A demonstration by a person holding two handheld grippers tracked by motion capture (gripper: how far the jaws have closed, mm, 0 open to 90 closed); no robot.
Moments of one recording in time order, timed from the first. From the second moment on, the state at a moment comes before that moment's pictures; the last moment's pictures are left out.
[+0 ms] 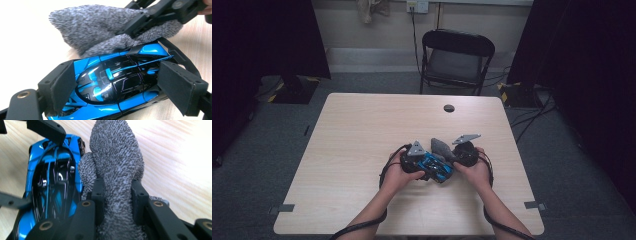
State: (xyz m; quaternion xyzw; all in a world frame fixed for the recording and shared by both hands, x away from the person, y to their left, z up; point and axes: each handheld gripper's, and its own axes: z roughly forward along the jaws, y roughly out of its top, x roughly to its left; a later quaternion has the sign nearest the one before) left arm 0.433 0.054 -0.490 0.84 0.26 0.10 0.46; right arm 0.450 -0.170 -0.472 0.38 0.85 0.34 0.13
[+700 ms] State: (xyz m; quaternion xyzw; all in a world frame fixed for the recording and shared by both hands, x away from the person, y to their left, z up) left arm 0.433 0.056 -0.491 0.84 0.26 0.10 0.46; right arm 0.441 -0.206 -0.465 0.41 0.83 0.34 0.15
